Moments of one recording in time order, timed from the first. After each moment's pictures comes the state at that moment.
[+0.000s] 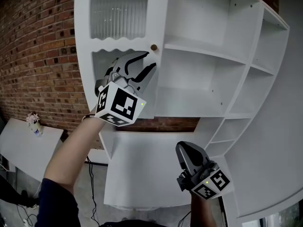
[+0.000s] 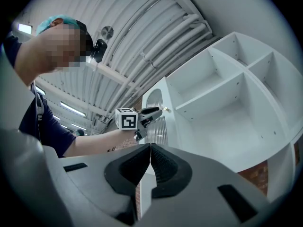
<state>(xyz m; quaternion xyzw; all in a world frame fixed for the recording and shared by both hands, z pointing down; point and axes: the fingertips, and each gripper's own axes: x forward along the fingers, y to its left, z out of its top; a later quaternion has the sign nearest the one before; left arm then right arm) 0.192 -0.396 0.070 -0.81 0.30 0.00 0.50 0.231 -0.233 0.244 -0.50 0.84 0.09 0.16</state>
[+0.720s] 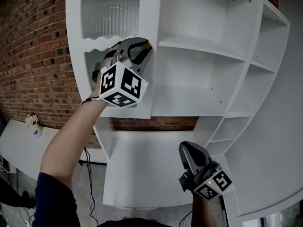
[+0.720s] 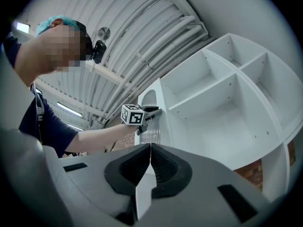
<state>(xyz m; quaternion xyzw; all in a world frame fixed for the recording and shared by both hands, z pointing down) 0.217 -0.438 0.045 -0.77 0.34 -0.06 0.54 0.256 -0.233 0.250 -0.52 0.84 0.08 0.17</state>
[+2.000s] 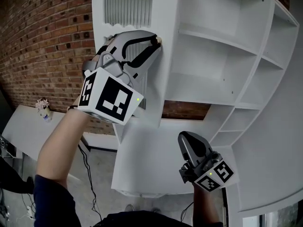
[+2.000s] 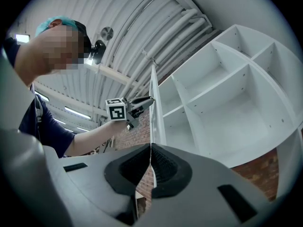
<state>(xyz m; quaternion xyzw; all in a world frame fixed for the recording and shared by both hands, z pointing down) 0.123 -0.321 0.046 -0.77 0.28 -0.03 0.57 0.177 -0.216 0.251 -0.47 0.86 0.06 0.16</state>
